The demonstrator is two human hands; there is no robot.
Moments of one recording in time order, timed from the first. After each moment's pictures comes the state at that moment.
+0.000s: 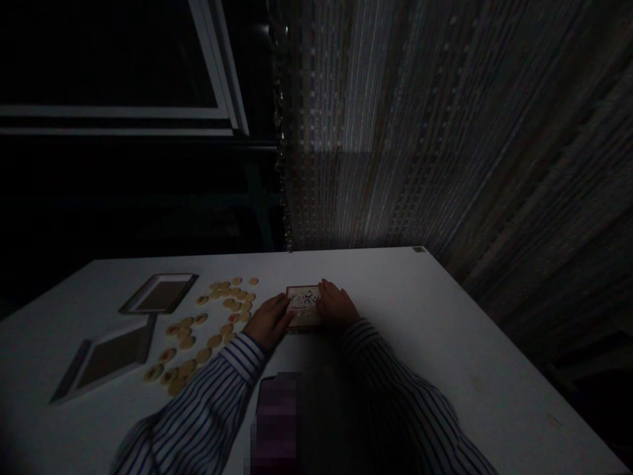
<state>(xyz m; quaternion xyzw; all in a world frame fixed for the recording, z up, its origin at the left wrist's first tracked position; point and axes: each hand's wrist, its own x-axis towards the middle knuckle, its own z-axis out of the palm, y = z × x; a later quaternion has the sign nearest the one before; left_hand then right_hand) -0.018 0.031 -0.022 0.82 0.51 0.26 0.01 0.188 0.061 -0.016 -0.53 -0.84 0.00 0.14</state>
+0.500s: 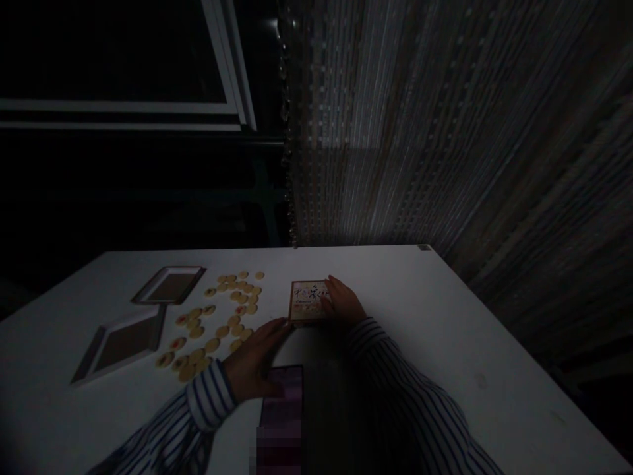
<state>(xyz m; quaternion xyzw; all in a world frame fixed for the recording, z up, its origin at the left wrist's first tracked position) -0.046 -0.048 -0.014 0.85 0.45 0.20 0.15 0.195 0.056 -0.018 -0.48 -0.85 -0.04 0.22</state>
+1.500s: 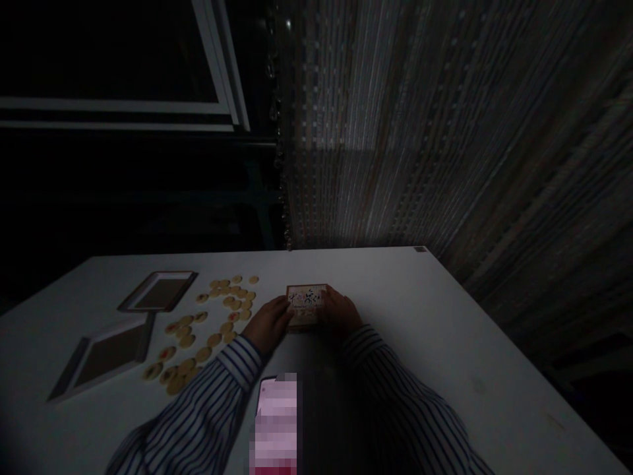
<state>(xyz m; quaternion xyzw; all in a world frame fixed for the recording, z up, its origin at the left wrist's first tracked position) -0.016 0.025 -0.013 0.79 0.52 0.28 0.17 0.195 0.046 -0.027 -0.51 -0.84 -0.04 0.15</state>
